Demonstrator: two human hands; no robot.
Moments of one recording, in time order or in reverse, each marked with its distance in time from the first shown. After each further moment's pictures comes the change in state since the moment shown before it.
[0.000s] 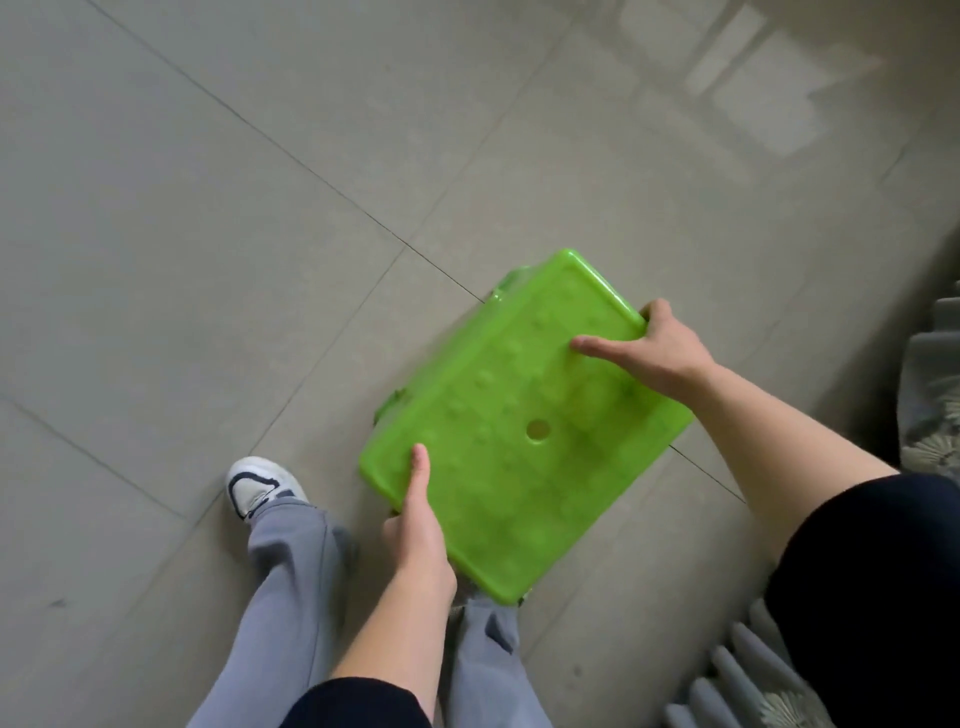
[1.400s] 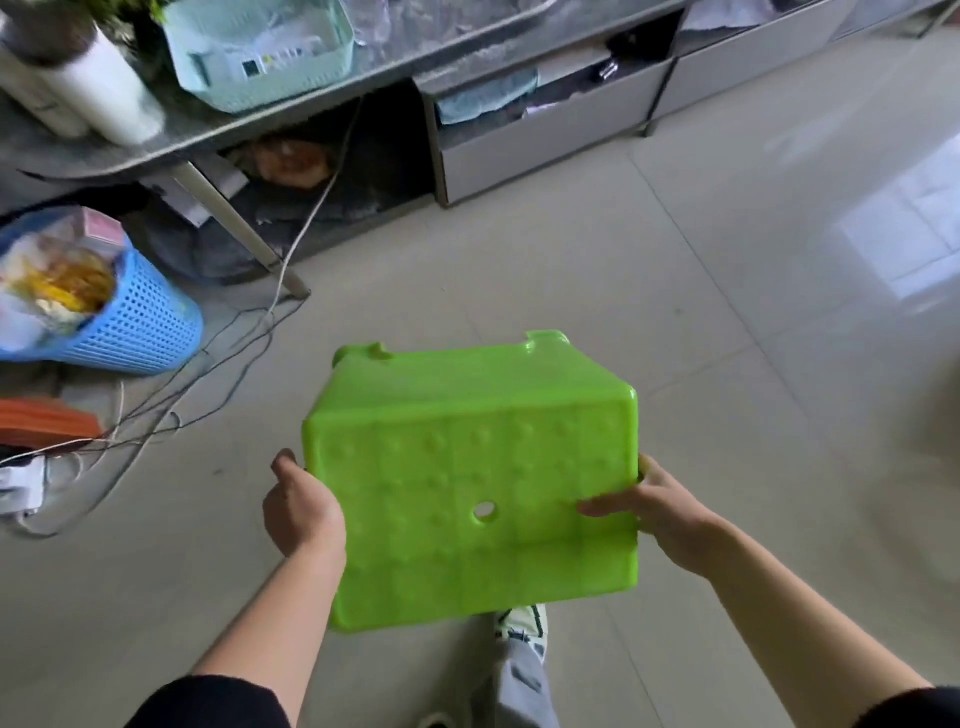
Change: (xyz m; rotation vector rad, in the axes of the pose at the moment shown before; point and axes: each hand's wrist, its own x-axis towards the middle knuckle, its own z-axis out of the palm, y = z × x) left_hand 0.030 0.850 -0.176 -0.212 0.609 0.426; right_hand -0.012 -0.815 0.034 0.403 -0.665 -0.379
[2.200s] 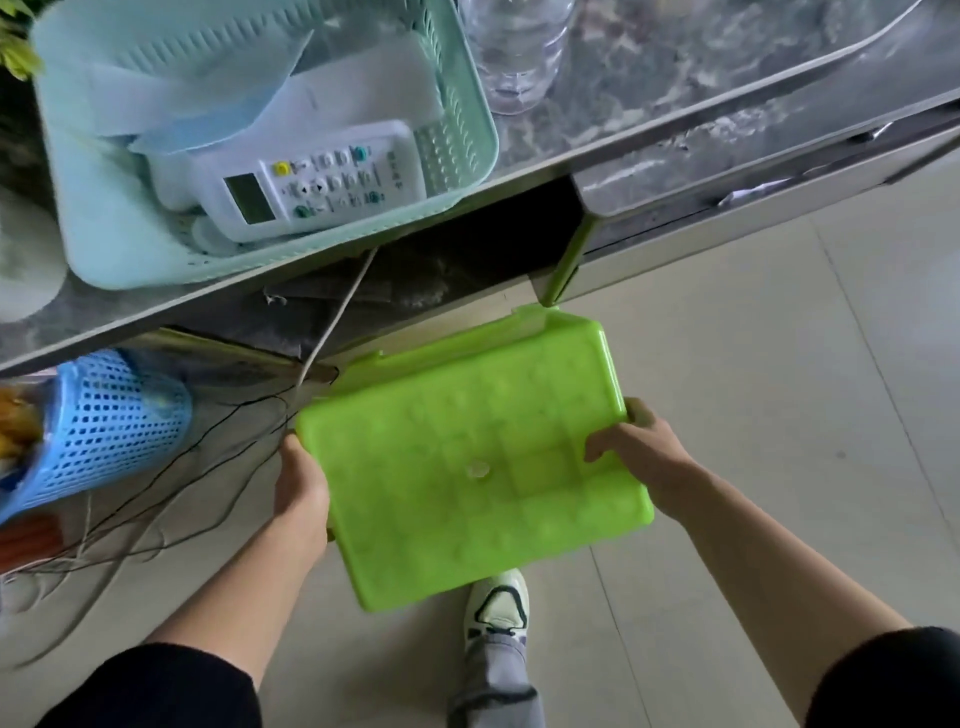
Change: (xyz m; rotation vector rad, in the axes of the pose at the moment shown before) left_hand 0.299 0.203 0.242 0.078 -0.284 -0.388; right_hand 0.426 -0.238 0.090 -0.290 0.304 0.235
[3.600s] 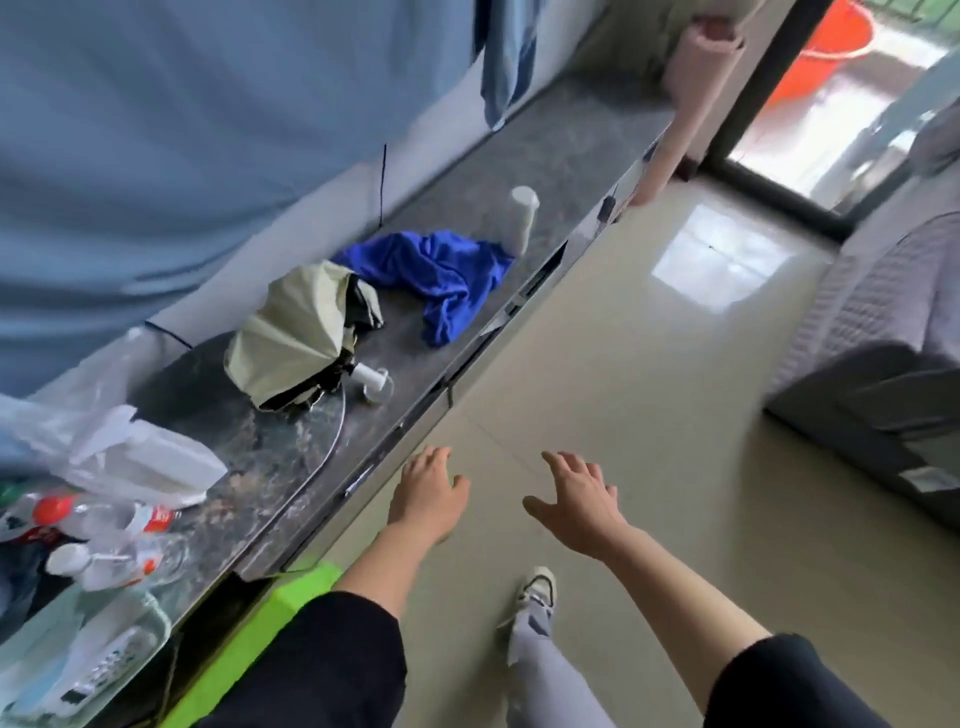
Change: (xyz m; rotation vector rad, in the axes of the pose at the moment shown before) left_hand -0.641 0.113 0.233 1.241 -0.512 1.337; right_hand -0.302 -0.088 -0.483 -0.498 0.418 -0.269
